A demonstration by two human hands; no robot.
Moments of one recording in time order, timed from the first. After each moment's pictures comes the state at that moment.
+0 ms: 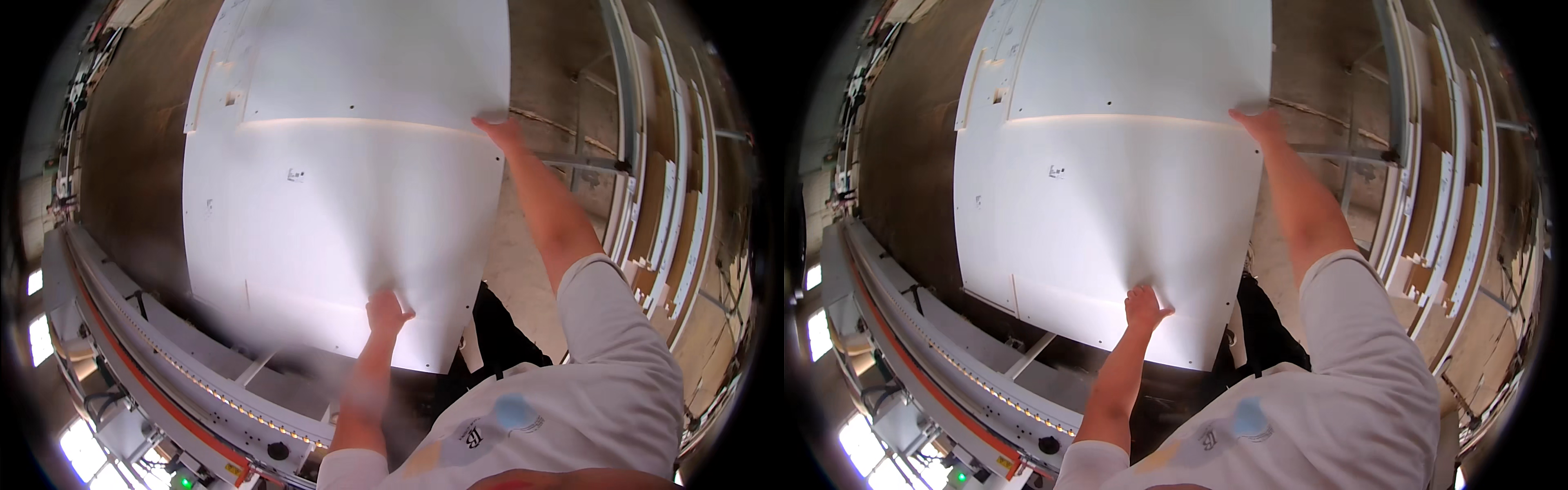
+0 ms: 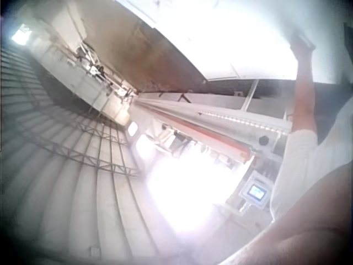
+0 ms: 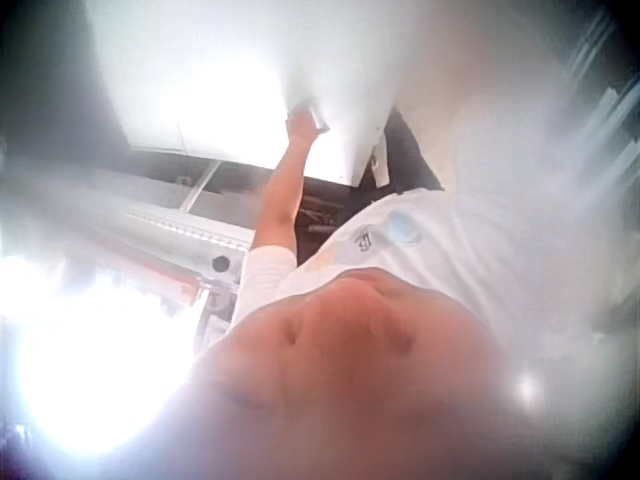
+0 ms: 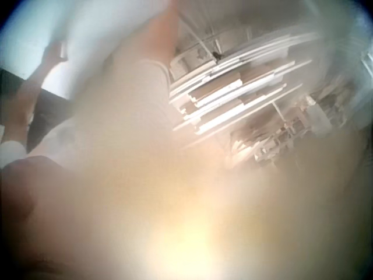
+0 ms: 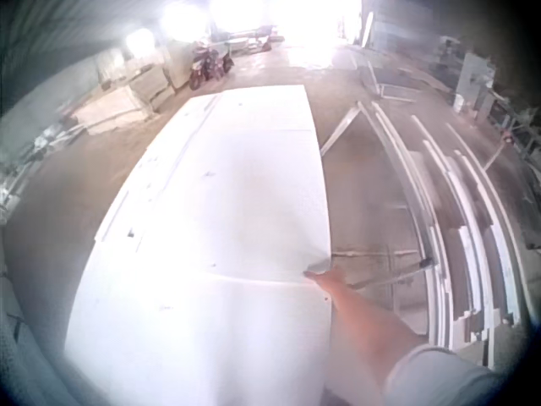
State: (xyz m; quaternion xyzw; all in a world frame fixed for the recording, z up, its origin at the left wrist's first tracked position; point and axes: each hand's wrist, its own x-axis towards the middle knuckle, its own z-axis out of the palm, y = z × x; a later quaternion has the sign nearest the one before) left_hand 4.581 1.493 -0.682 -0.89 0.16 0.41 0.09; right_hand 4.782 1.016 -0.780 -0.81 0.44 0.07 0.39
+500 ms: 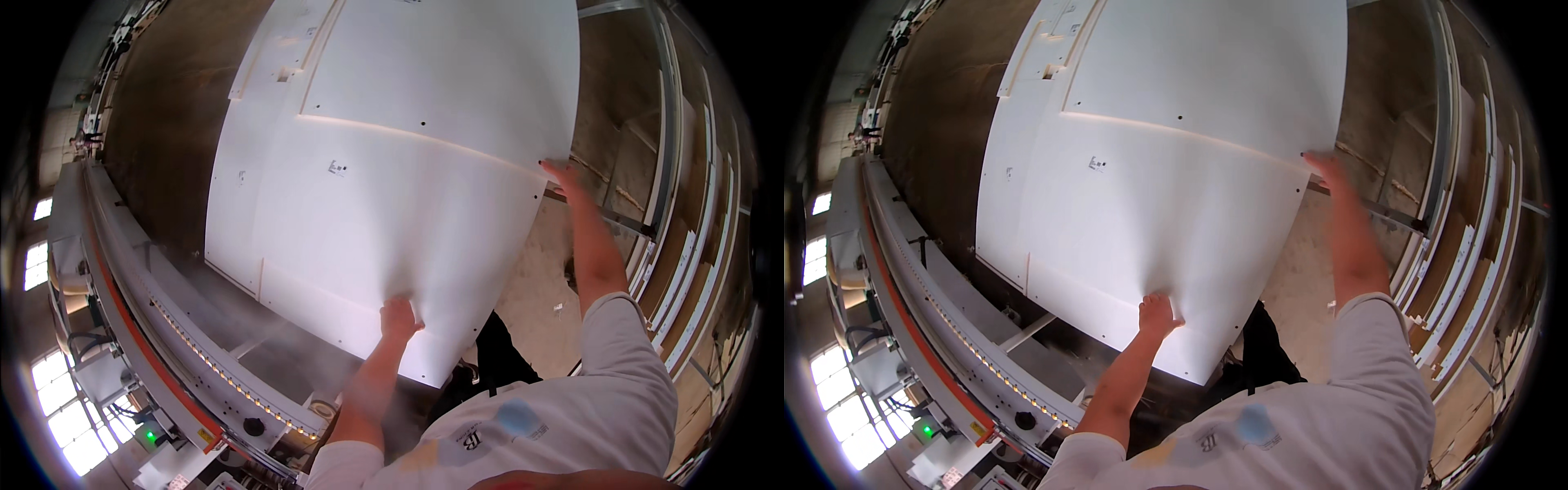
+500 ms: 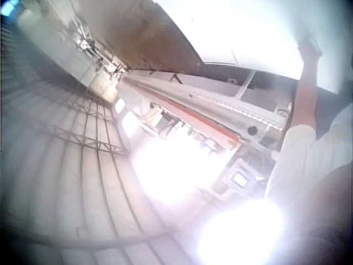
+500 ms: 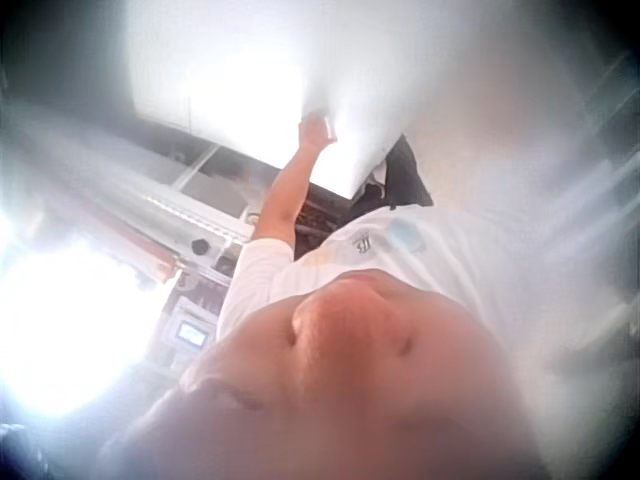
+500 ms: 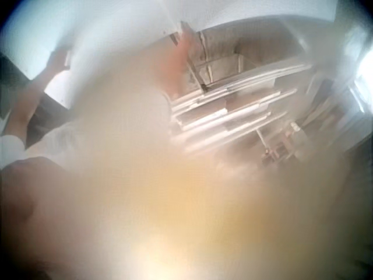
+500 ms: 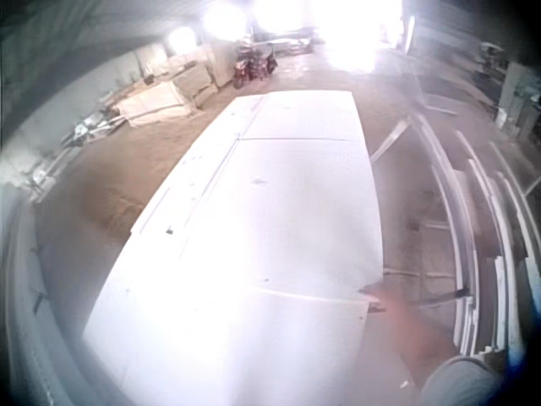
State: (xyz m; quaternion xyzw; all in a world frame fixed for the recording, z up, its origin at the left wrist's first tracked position) left_hand 4.580 1.491 -0.685 -0.88 0.10 0.45 0.09; right_hand 4.760 0.957 -0.777 -0.70 0.45 0.16 0.52
